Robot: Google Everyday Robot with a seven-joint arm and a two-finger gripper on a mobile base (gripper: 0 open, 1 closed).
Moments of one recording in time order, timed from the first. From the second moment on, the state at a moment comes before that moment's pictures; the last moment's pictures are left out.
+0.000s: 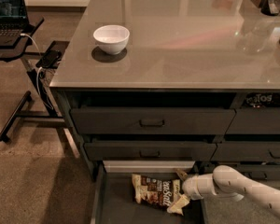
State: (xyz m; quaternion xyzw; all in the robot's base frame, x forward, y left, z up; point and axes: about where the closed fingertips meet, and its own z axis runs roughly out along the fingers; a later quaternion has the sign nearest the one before) arm 0.477 -0.149 0.335 -0.55 0.72 0.26 0.33
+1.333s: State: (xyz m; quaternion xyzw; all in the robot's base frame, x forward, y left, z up) arm 0.484 -0.118 0.205 -0.54 0.72 0.26 0.36
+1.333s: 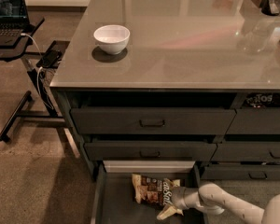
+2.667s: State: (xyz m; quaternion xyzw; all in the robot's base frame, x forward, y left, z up) arm 0.499 -0.107 0.161 -0.54 0.71 0.23 0.38
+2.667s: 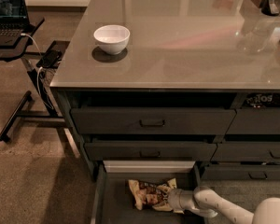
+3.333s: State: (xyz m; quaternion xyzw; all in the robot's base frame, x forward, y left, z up) arm 0.499 -0.107 0.161 -0.54 0.71 0.23 0.38
